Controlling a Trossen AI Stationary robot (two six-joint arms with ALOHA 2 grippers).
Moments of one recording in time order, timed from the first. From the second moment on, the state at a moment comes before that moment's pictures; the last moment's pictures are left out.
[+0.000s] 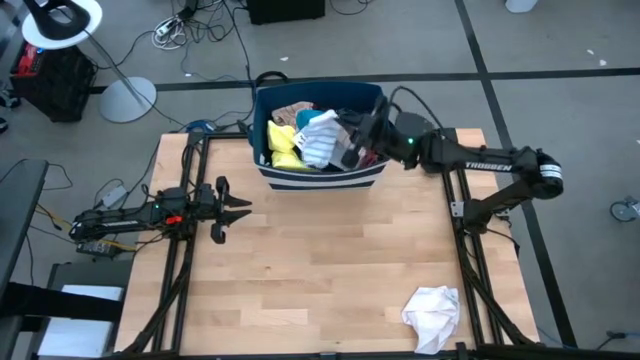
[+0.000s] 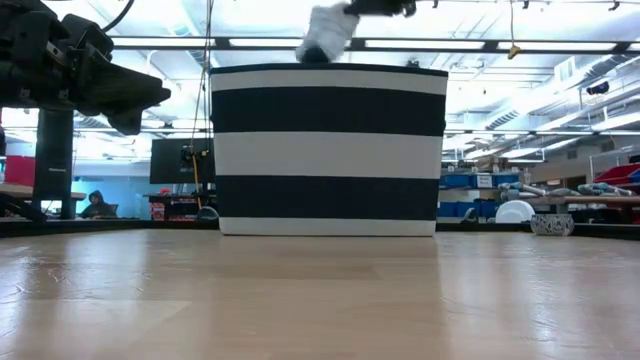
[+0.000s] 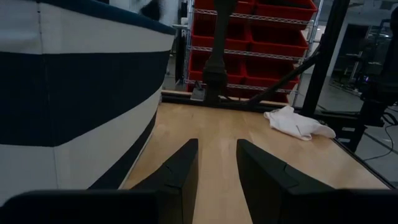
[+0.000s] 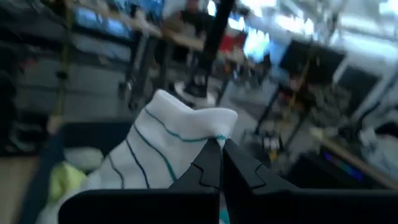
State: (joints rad) left arm 0.09 0.01 0.01 0.04 0.03 -0.11; right arm -0.21 1.35 1.19 0.18 0.37 -0.37
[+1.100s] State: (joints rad) left arm 0.09 0.01 0.01 0.06 0.03 -0.11; right arm -0.36 1.23 1.19 -0.42 0.27 0.05
